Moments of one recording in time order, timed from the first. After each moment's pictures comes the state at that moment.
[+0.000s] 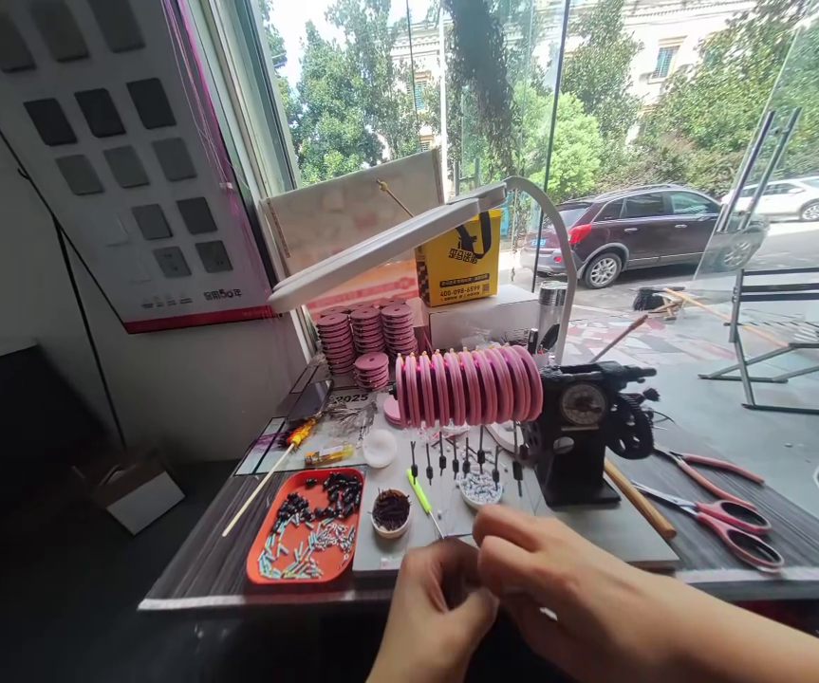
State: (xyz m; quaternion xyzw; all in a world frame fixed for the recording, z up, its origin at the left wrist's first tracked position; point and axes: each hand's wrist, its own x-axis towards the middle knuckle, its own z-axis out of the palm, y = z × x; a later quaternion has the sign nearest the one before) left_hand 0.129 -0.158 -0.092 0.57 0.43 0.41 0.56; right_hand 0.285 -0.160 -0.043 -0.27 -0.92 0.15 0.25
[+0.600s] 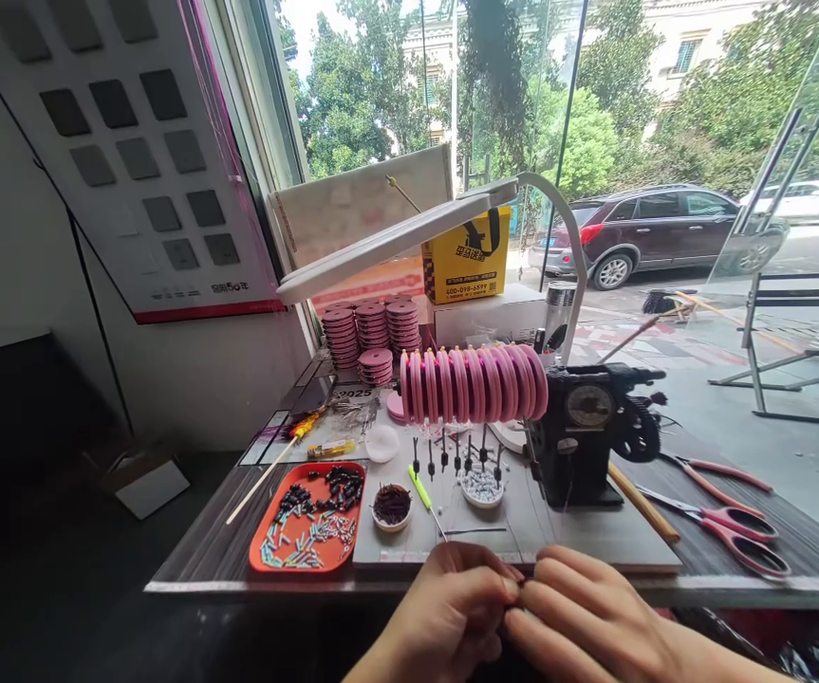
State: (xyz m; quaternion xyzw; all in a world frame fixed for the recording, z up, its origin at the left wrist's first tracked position) left_hand 0.141 -0.154 -0.087 0.33 0.43 0.32 0.78; right_hand 0.293 -0.170 -0.084 -0.18 -0.90 -0.15 0.36
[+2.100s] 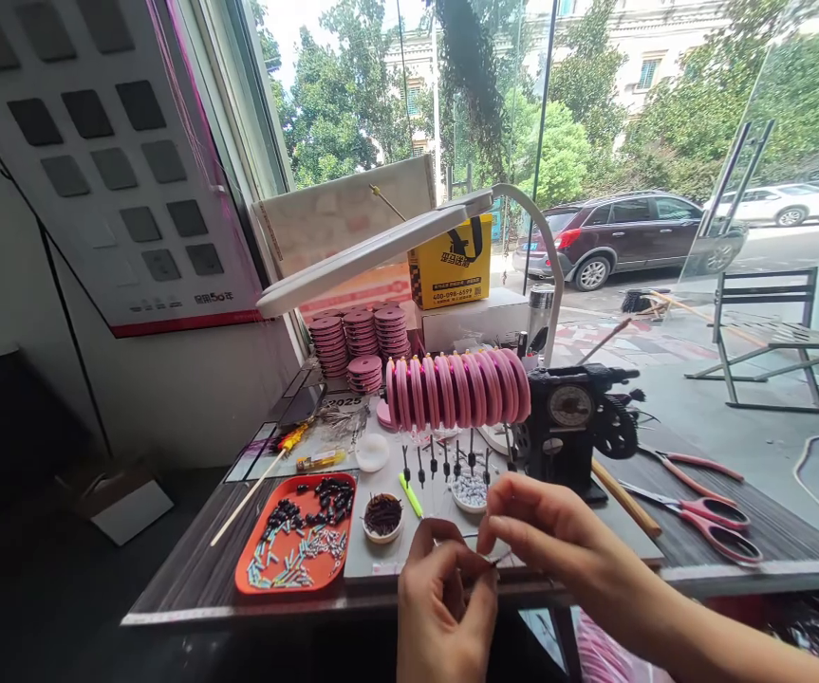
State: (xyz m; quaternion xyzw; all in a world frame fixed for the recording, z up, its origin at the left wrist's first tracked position) left_hand 0.145 -0.164 -0.105 0.60 0.47 0.52 0.39; right_hand 0.286 -0.149 -0.063 -0.32 -0.59 0.58 0.46
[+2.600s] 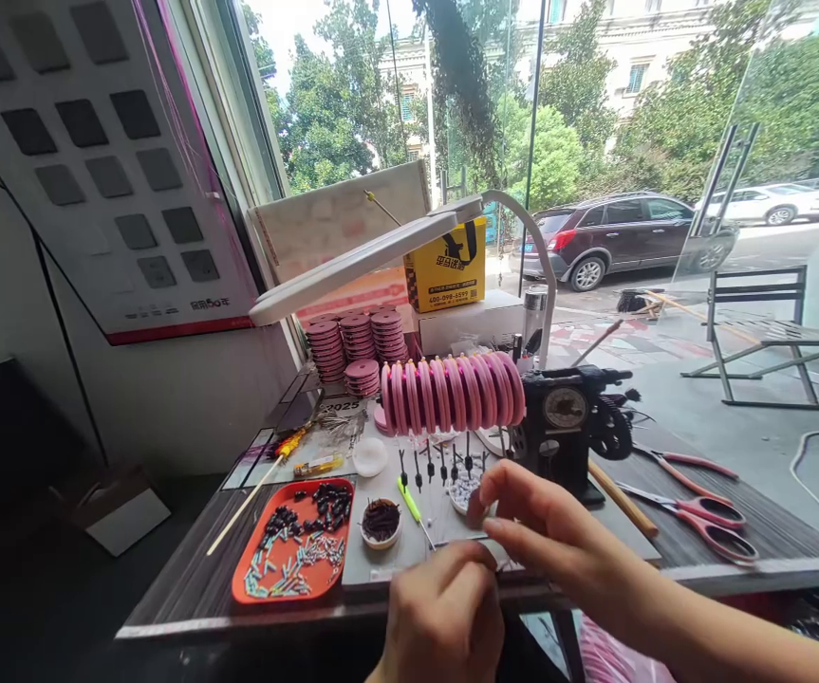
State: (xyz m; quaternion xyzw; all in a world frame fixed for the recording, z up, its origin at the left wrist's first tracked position) left_hand 0.136 -0.159 -0.103 0.77 0.39 0.46 0.21; right_hand 0.290 -0.147 -0.065 -0.33 -0.65 0.50 0.46
